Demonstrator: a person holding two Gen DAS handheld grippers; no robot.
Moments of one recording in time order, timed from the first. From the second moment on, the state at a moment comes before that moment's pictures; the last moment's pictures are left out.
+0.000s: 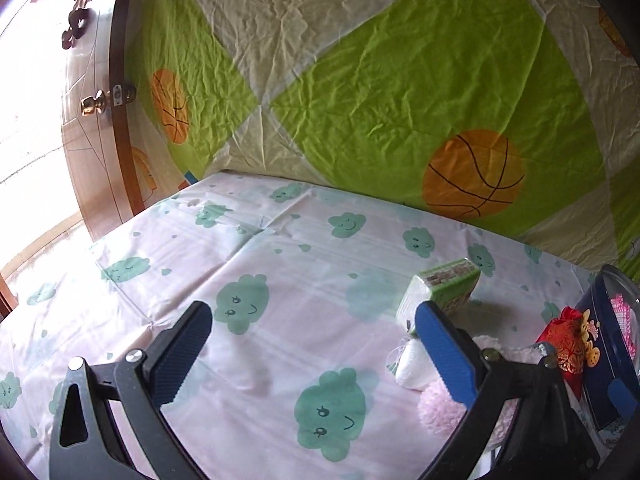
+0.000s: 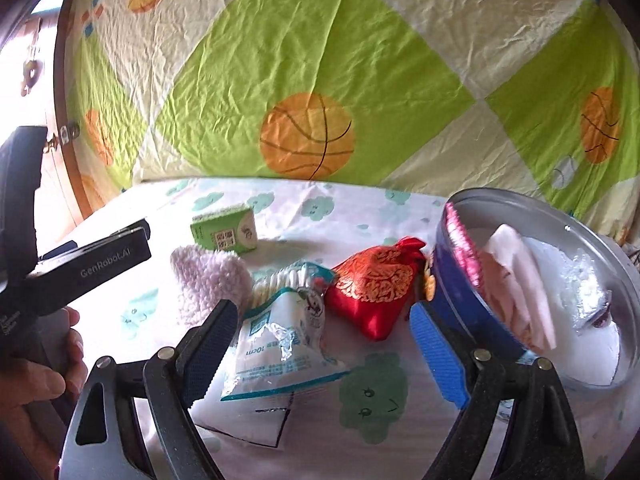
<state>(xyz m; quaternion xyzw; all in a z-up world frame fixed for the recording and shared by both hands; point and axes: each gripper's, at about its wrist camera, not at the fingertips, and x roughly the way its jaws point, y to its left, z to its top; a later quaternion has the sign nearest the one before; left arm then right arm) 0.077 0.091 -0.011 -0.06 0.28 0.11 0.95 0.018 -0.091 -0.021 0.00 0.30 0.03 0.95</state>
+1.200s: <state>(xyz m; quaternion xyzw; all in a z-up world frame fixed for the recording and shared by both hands) 0.093 0.005 -0.024 0.04 0.36 -0.11 0.93 -0.021 -0.152 0.013 0.11 0.19 0.11 0.97</state>
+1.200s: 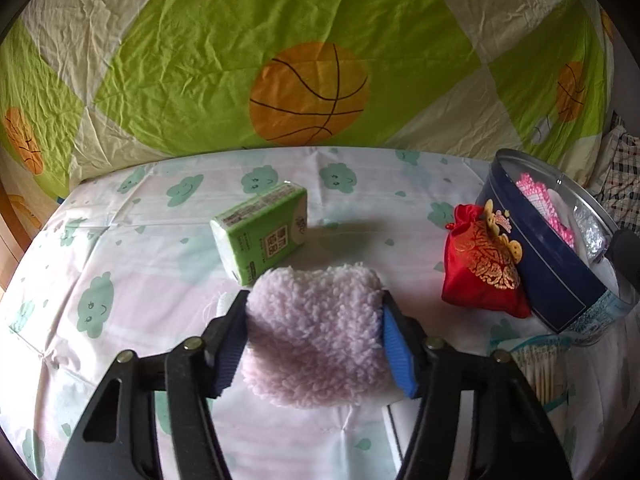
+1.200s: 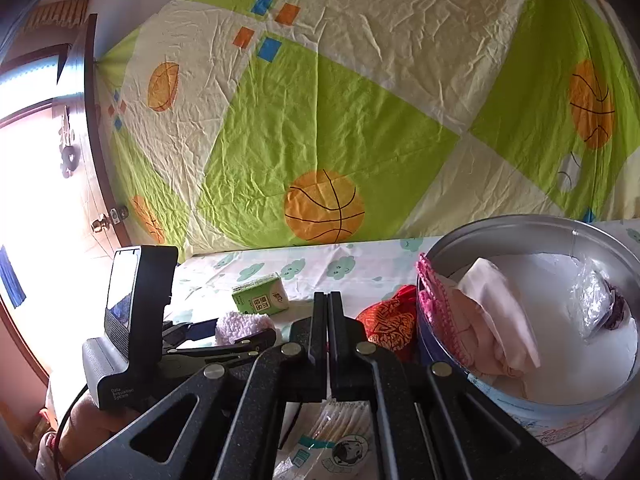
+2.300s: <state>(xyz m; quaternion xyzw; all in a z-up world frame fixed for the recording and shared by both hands) 0.062 0.045 0.001 -0.07 0.24 -0.08 0.97 -0.034 -0.138 -0.034 0.08 0.35 0.14 0.92</state>
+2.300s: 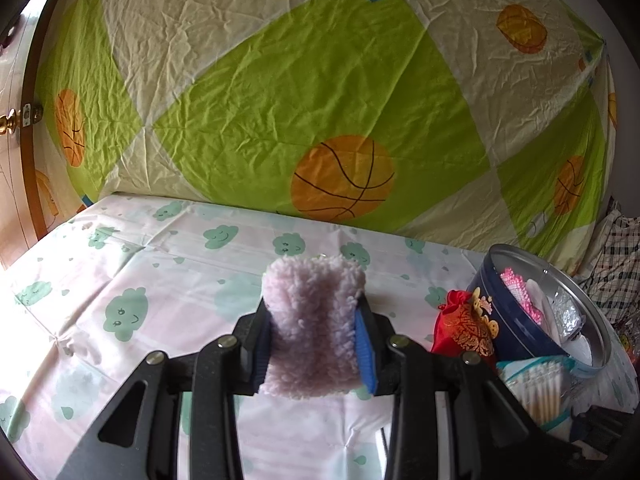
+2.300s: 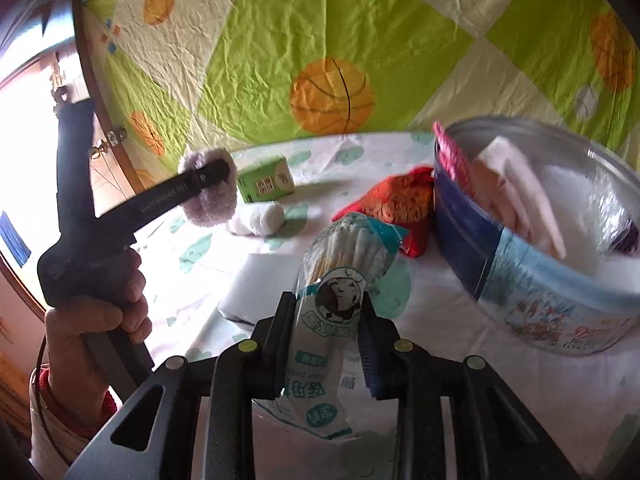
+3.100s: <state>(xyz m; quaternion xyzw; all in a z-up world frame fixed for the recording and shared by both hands) 0.033 -0.032 0.013 -0.08 0.20 -0.11 0.97 -0.062 -0.219 0.027 0.05 0.12 0.05 0.99</state>
